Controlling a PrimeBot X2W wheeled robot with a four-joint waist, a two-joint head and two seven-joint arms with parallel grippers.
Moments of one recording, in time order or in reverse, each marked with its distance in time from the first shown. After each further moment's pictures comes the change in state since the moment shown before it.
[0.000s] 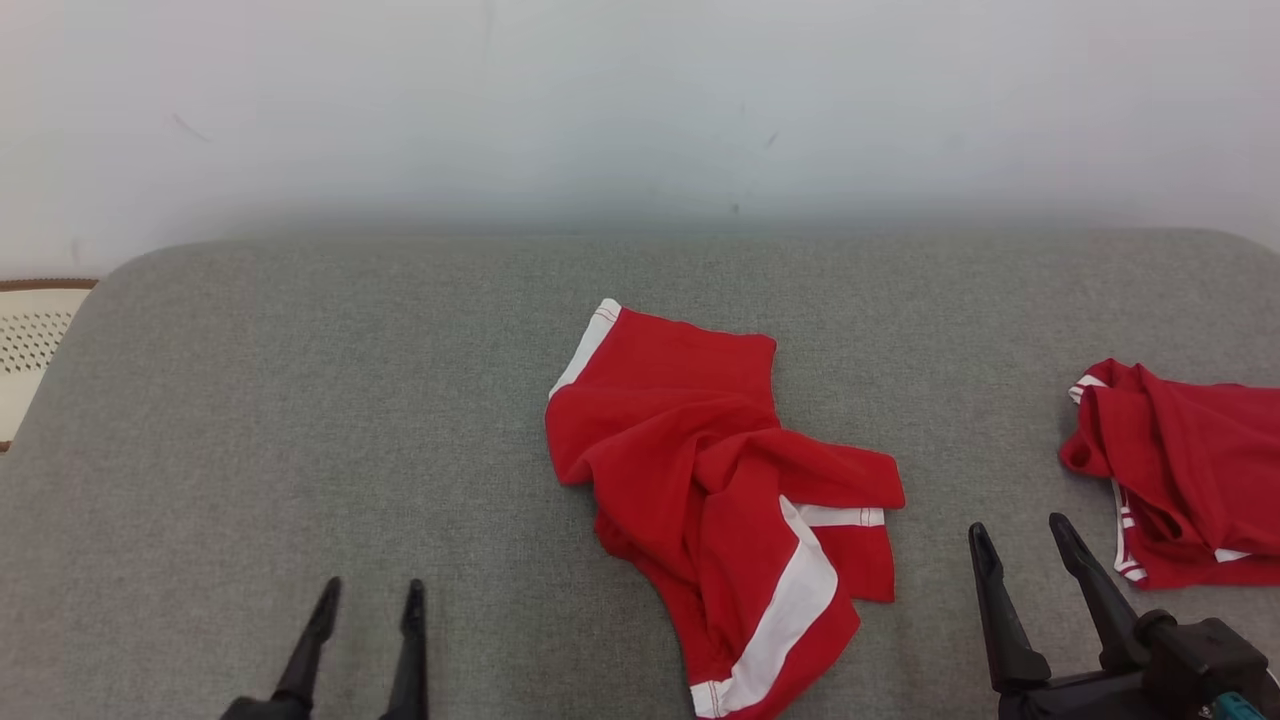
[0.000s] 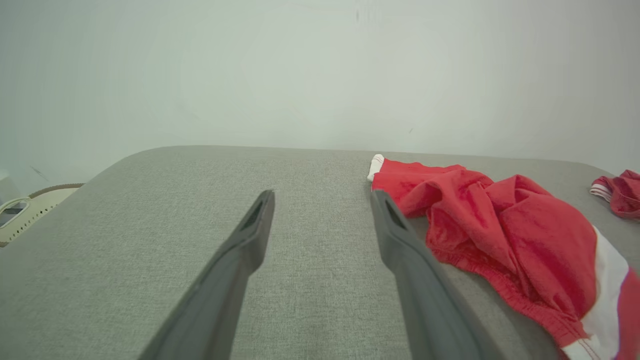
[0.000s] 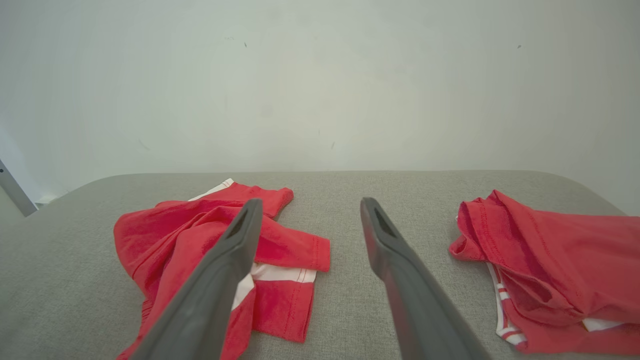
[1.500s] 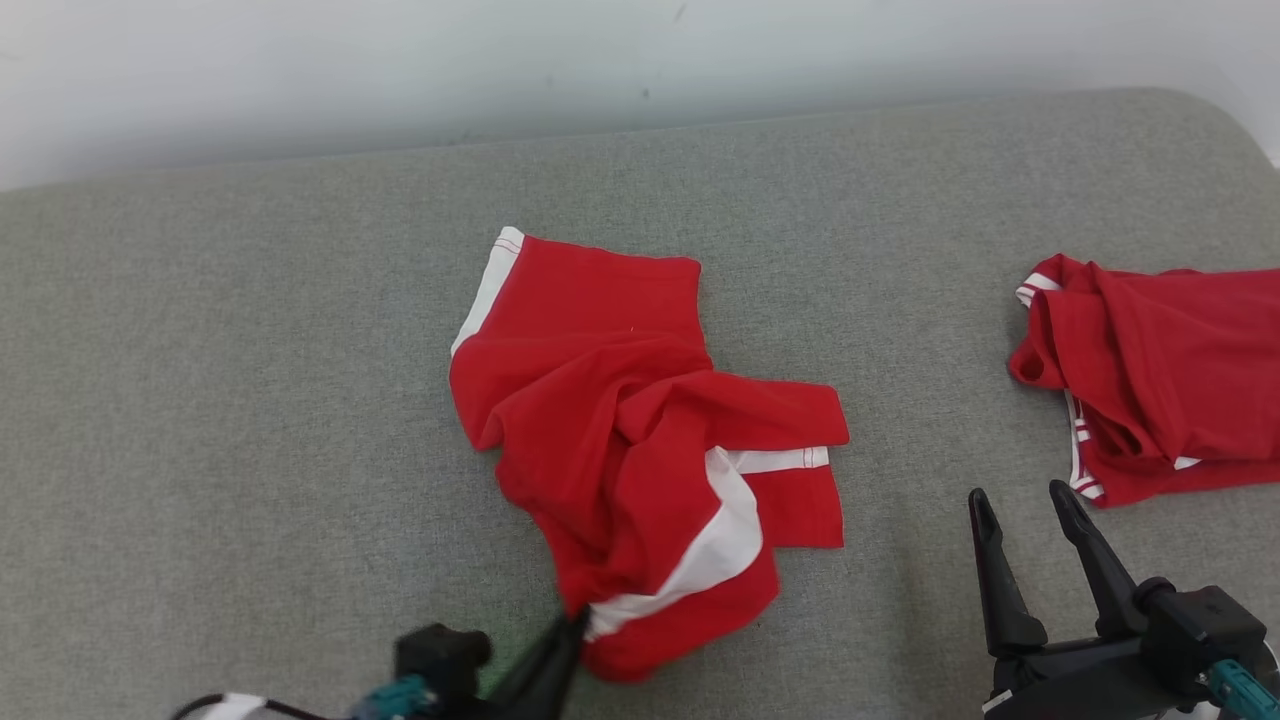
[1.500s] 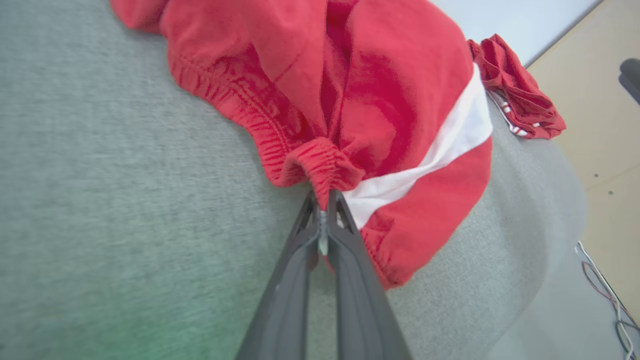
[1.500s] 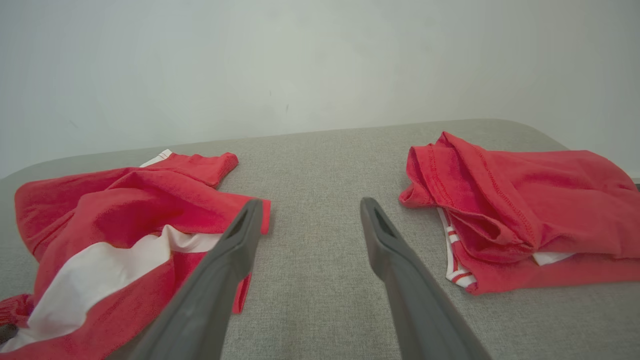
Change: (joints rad) left arm -0.216 -0.016 -0.374 0.263 -0.319 -0.102 0.169; right arm -0.063 0.014 -0.010 0.030 -0.004 0.000 -0.008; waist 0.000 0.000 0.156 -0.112
